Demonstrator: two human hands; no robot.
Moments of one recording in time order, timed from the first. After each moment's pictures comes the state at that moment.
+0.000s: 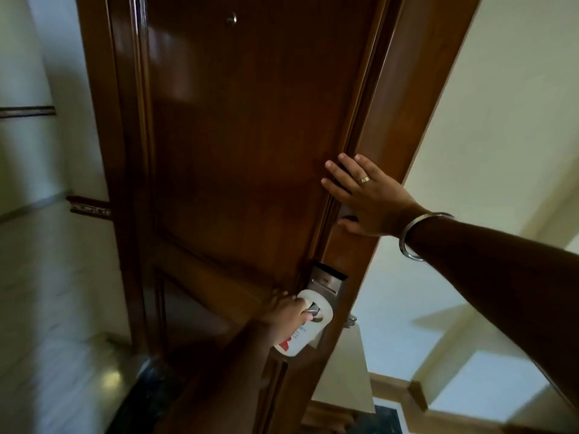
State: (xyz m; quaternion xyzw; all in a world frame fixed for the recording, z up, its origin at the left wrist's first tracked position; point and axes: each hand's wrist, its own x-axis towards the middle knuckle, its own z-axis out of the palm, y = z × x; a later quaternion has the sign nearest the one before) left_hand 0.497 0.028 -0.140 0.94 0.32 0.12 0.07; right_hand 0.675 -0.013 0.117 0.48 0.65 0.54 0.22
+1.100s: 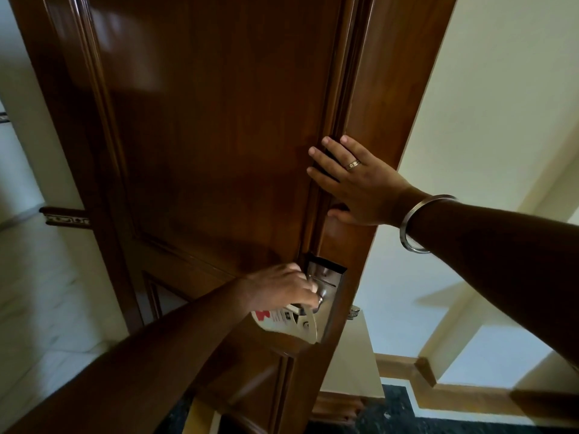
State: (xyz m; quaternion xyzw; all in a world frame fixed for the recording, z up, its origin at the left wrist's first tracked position) left_hand 0.513 0.092 -0.089 0.99 -0.06 0.09 -0.09; right_hand 0.694 0.006 0.109 0.45 0.65 0.58 0.21
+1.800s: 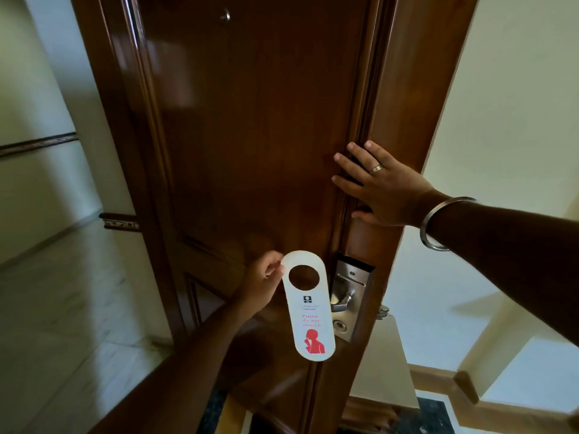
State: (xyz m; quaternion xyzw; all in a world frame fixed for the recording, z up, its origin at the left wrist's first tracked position) left_hand 0.430 0.077 -0.094 0.76 0.34 0.38 0.40; right_hand 0.685 0.000 0.109 0.50 0.66 0.52 0.22
